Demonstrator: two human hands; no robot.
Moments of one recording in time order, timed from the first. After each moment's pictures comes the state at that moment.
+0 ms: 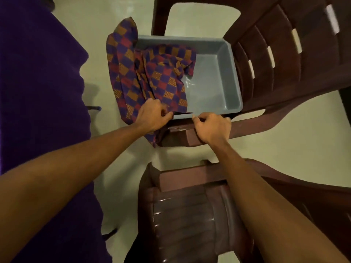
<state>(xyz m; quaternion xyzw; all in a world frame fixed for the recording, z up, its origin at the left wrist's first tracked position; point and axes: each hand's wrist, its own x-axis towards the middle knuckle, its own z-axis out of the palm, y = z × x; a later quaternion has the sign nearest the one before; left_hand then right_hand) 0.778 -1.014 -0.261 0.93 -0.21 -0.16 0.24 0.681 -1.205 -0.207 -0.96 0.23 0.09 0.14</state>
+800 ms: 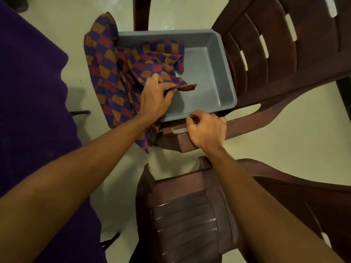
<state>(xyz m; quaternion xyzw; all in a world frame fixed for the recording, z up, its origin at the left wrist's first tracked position) 0.813 -1.074 -0.250 0.92 -0.20 -0.04 0.34 0.679 -1.209 -0.211 -0.95 0.24 0.05 0.17</state>
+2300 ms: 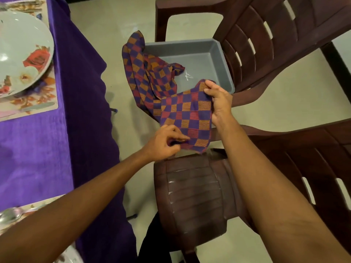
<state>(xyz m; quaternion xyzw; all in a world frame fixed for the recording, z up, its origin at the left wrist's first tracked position) 0.580 -0.954 -0.124 0.81 -0.31 -0.27 0.42 0.616 -1.183 -0.098 -0.46 0.40 -0.06 0.79</state>
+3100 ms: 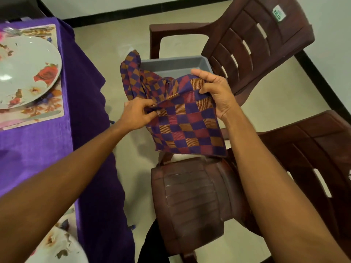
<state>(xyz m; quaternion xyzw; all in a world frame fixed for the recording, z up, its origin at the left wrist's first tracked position) 0.665 -0.930 -0.071 0.90 -0.29 -0.11 0.29 0.592 -1.190 0.010 -0.58 0.16 0.02 0.80</state>
